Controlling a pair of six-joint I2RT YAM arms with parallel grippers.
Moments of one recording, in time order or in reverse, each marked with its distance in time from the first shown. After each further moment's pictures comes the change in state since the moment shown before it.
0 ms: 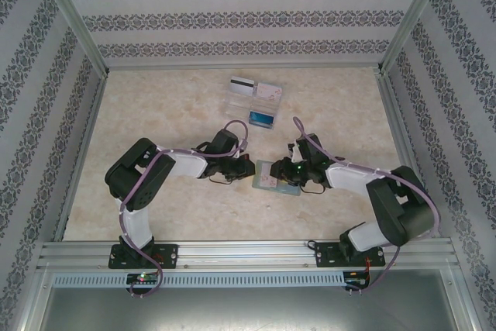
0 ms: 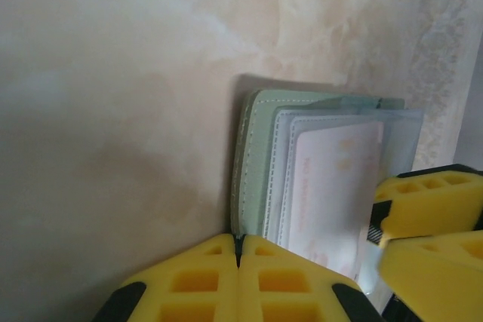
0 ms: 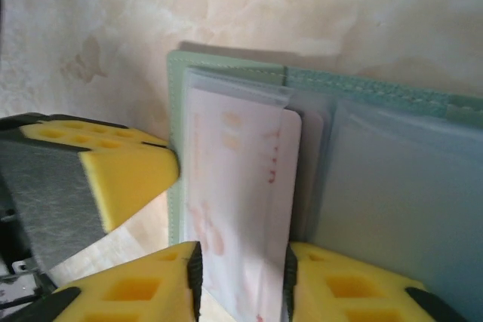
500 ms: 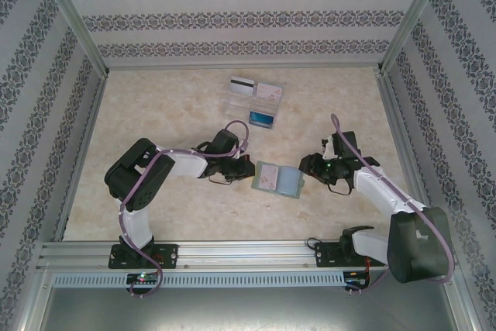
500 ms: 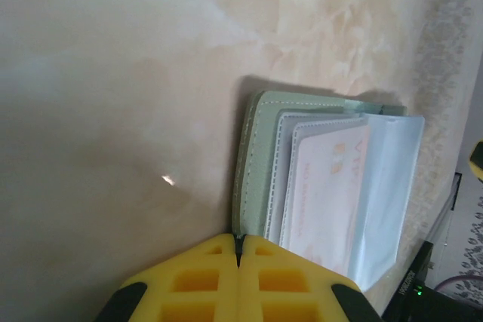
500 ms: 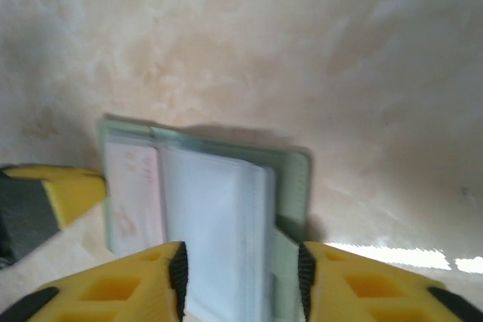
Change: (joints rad) left arm 0.015 -0.008 0.008 -0.045 0.003 0.034; right arm -0.286 -0.243 0.003 -0.357 0.048 -0.215
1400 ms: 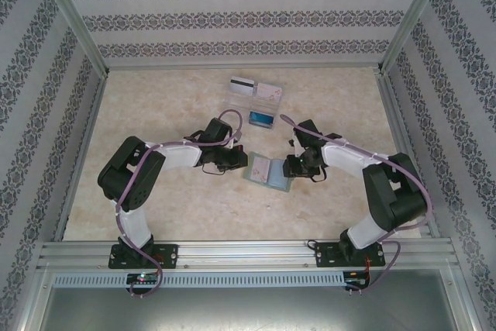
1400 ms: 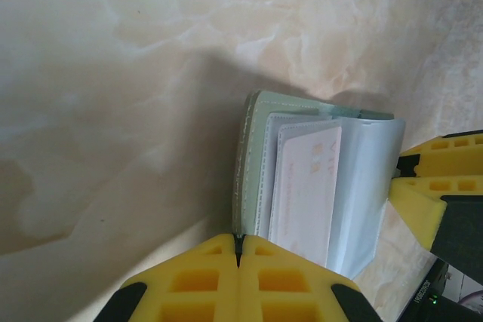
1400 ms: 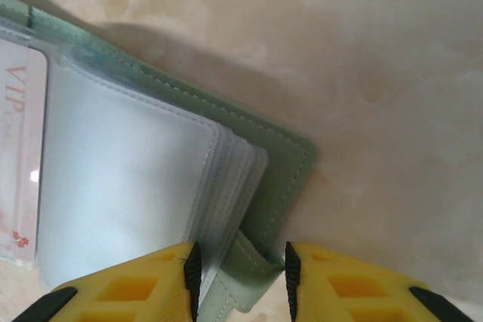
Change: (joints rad) left arm 0.080 -0.028 0.086 -0.170 -0.003 0.127; right arm 0.249 0.388 0.280 -0.140 0.224 -0.224
